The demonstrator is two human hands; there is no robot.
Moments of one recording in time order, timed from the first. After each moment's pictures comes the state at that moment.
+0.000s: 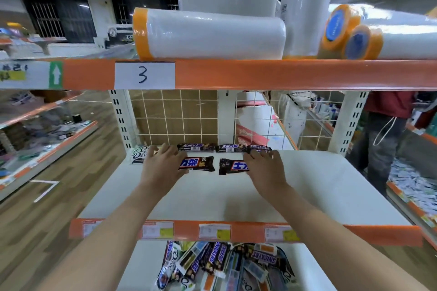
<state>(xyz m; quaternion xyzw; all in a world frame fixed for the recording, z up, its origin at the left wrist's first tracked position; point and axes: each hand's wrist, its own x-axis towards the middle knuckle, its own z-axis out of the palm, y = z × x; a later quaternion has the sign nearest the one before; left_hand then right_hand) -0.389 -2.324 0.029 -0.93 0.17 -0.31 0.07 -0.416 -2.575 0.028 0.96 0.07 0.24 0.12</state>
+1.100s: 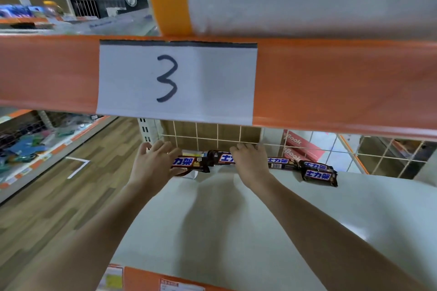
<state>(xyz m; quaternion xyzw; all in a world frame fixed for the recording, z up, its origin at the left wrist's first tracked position) -0.276 -2.228 0.000 -0.94 0.13 -0.30 0.10 -0.239 -2.466 -0.005 0.97 0.15 0.15 0.08</state>
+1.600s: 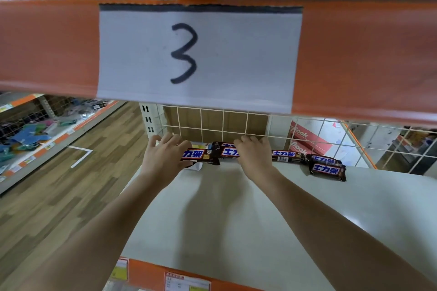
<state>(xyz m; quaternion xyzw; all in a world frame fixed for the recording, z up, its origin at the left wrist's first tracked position) -0.269 -2.237 -0.007 -0.95 0.13 -0.27 0.07 -0.230 -2.460 -0.014 0.98 0.14 0.14 0.07</state>
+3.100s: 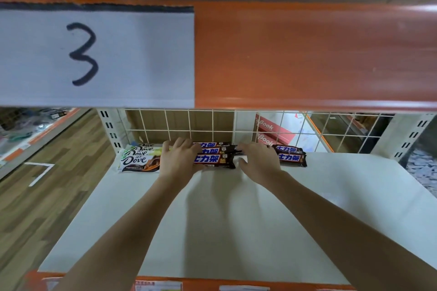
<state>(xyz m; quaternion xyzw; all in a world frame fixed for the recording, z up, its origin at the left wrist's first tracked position) -0.252 -2.333 -0.019 -0.97 0.15 -0.18 0.00 -0.274 -2.537 -0.002 0.99 0.06 0.09 -0.11</state>
